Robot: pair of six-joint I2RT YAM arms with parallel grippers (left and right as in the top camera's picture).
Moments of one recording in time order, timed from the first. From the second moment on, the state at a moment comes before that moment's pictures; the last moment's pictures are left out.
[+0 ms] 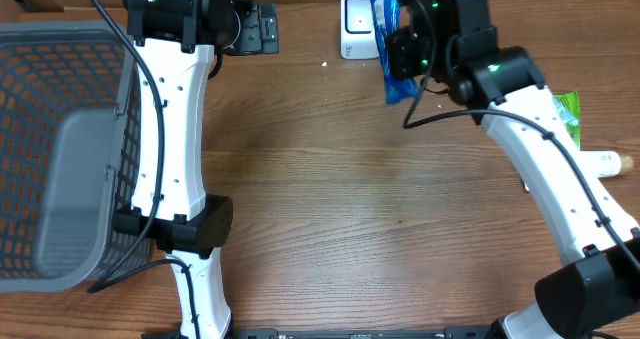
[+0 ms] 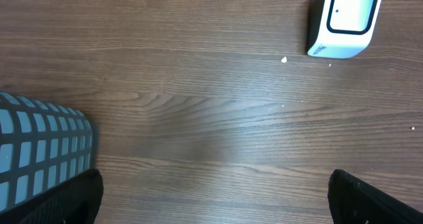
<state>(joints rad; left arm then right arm) -0.20 2.15 2.78 -1.69 -0.13 -0.26 0.36 1.73 1.67 -0.61 -0.12 0.08</state>
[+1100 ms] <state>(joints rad) -0.20 2.15 2.78 -1.69 -0.13 -0.26 0.43 2.29 1.67 0.49 0.57 -1.02</state>
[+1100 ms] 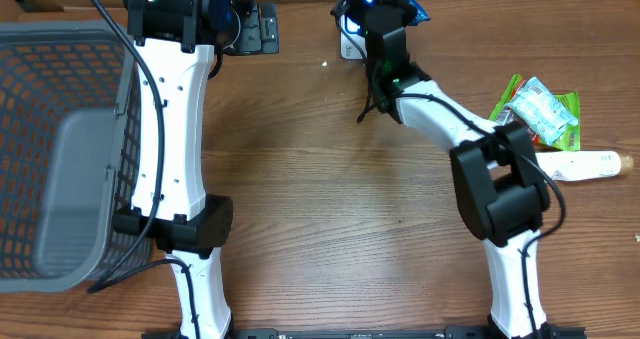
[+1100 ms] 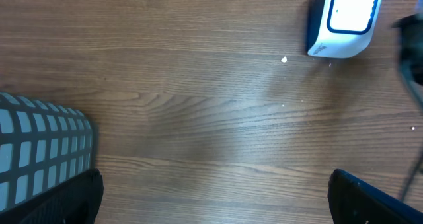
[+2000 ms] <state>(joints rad) -0.20 2.15 2.78 -1.69 -0.13 -0.26 0.39 2.43 1.67 0.63 0.51 -1.21</state>
